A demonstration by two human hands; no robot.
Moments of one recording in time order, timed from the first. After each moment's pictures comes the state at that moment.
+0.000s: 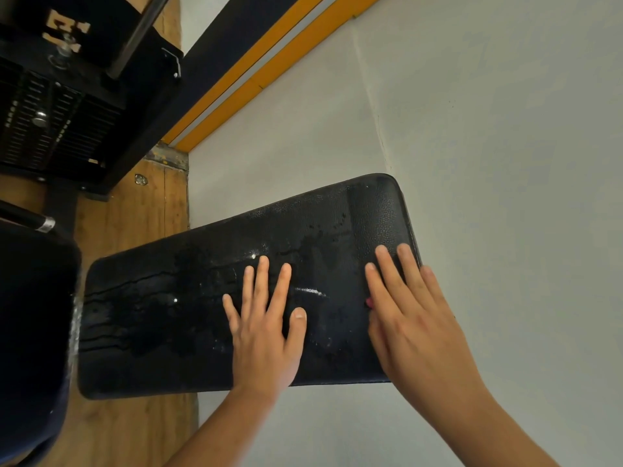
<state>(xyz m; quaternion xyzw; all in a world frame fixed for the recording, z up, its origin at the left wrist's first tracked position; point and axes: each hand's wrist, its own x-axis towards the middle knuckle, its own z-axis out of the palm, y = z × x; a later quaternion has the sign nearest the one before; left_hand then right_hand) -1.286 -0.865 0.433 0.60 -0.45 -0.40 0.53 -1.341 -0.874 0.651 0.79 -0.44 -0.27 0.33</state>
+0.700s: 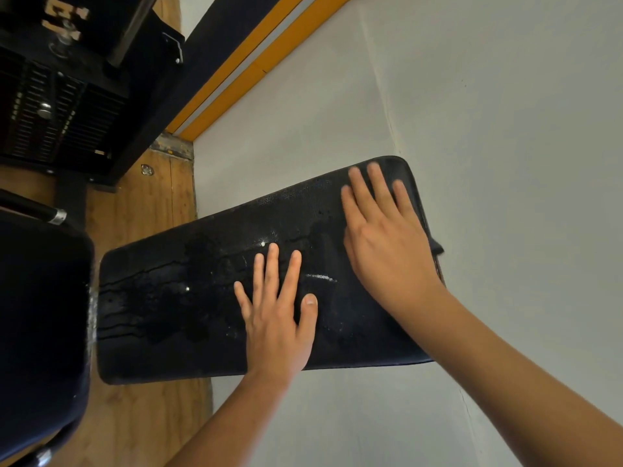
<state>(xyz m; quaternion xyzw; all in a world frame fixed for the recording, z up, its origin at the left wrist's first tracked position) -1.285 -0.866 0.433 0.60 -0.45 -0.40 0.53 -1.291 -0.954 0.626 0.77 -0.43 -0.31 0.37</state>
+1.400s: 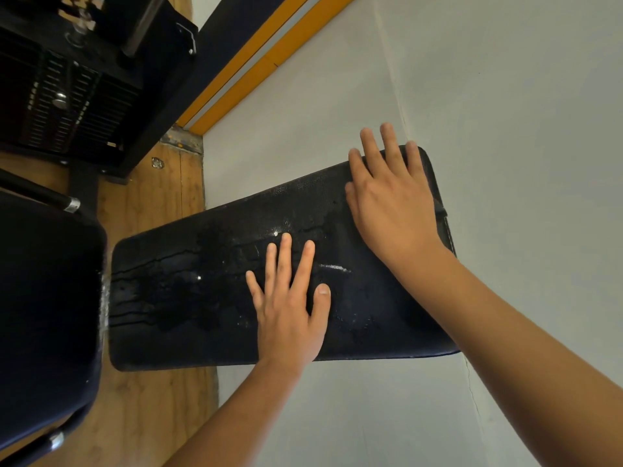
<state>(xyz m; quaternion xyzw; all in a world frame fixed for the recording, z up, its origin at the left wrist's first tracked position) -1.285 -0.867 0.434 0.60 -0.44 -0.40 0.54 -1.270 -0.990 0.618 0.75 -0.45 -0.30 0.37</state>
